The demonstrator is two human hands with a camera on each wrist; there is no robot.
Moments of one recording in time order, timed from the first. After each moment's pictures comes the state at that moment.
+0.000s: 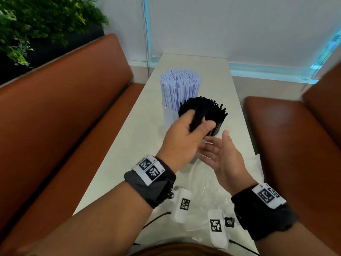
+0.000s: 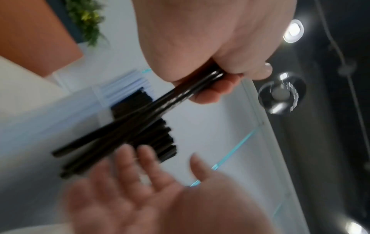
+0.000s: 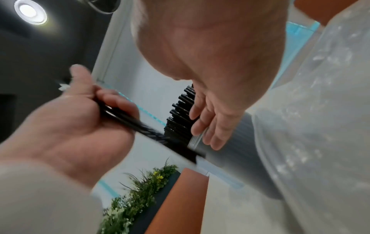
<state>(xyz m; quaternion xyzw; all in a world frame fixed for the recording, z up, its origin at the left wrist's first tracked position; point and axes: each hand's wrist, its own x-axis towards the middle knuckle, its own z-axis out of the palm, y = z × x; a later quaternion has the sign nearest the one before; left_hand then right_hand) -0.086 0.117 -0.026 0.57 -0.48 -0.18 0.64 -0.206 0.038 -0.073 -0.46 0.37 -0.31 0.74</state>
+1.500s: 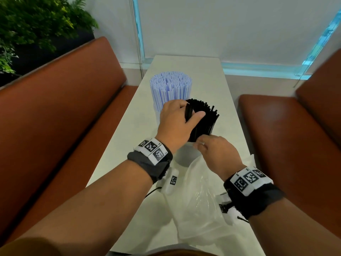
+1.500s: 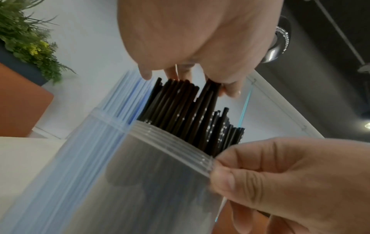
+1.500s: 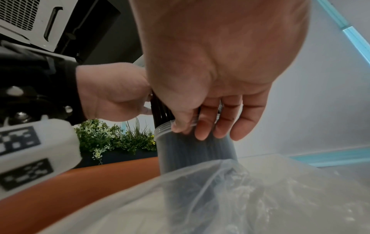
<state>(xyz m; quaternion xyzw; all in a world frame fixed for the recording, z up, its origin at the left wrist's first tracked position) -0.052 0.055 -0.026 0.72 -0.52 -0.03 0.46 -0.201 -0.011 -0.082 -0.90 0.36 -0.16 0.18</state>
